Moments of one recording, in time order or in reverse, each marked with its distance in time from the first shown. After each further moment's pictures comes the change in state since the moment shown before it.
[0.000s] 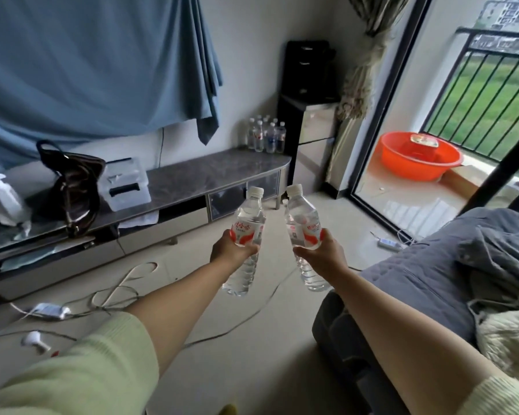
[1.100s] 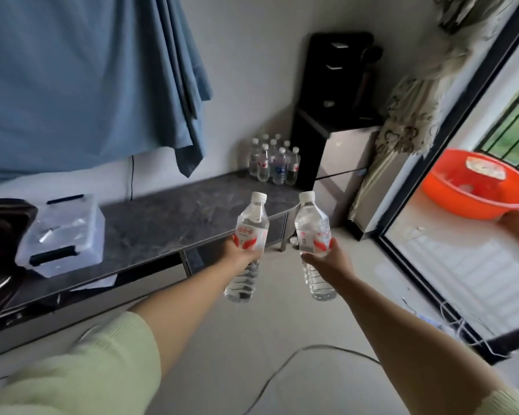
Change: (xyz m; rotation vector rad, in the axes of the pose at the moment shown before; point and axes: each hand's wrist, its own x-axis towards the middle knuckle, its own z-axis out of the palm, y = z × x) left_hand 0.465 0.203 0.094 -0.222 0.005 -0.244; right_hand 0.532 -0.034 0.004 0.039 -0.099 0.093
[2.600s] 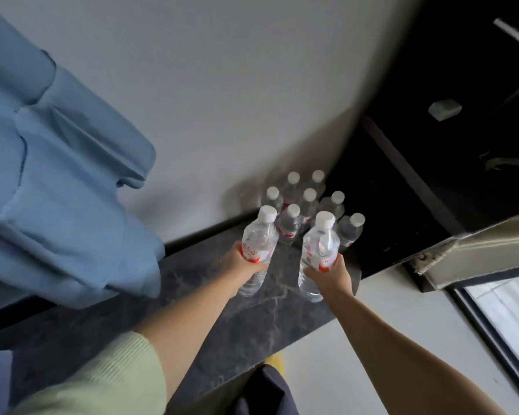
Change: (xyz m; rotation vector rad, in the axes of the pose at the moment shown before) left_hand 0.660 0.190 0.038 0.220 -0.091 -0.111; right_hand 0.635 -0.120 0.190 0.114 -0.070 0.379
